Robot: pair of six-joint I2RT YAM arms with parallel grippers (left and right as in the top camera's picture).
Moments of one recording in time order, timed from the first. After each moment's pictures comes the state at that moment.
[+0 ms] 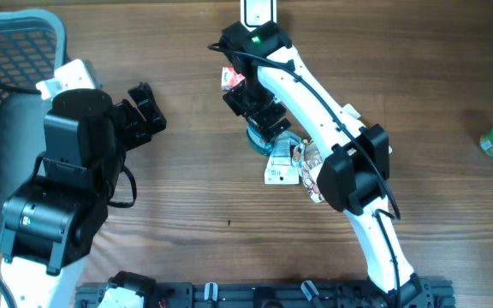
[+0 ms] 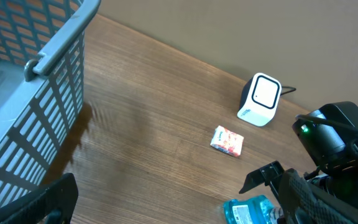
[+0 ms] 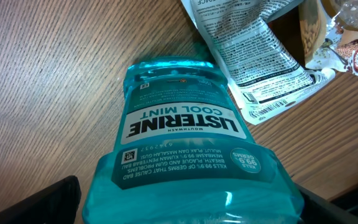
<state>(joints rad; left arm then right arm) -0.27 1.04 1.38 -0.97 -0.31 -0.57 0.60 2.39 2.35 -1.61 -0.13 1.44</state>
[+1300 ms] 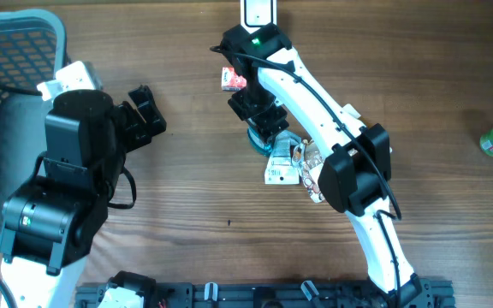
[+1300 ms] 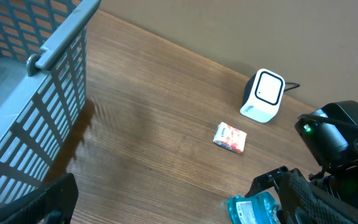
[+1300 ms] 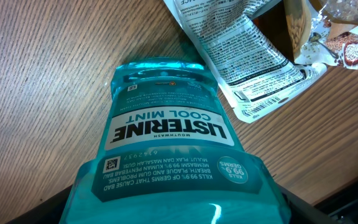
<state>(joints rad) -0.27 1.04 1.38 -0.98 -0.31 -0.57 0.60 2.38 2.31 -1.60 -0.13 1.48</state>
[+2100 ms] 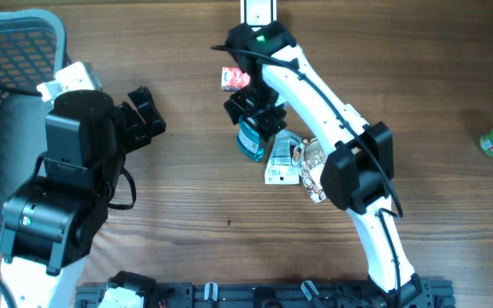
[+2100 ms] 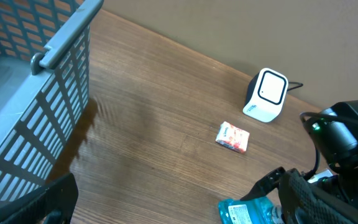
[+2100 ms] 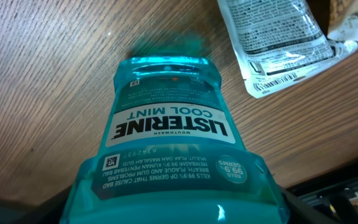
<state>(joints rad) -0.27 1.04 1.38 -0.99 -0.32 -0.57 0.57 2.38 2.31 -1.61 -0.30 1.32</state>
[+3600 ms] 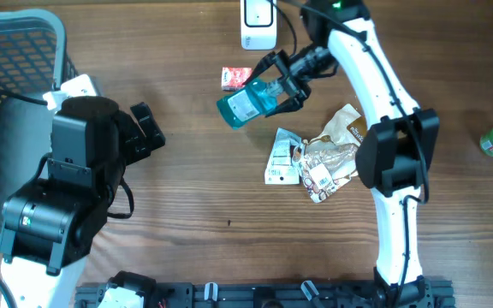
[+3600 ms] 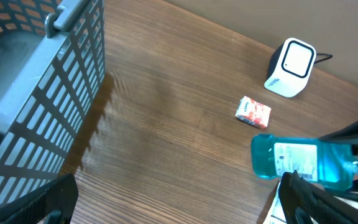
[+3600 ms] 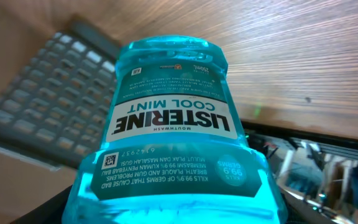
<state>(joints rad) -0.27 1.04 1.38 -1.11 -0.32 -0.57 0.27 2.38 2.30 -1.61 -0.99 0.84</state>
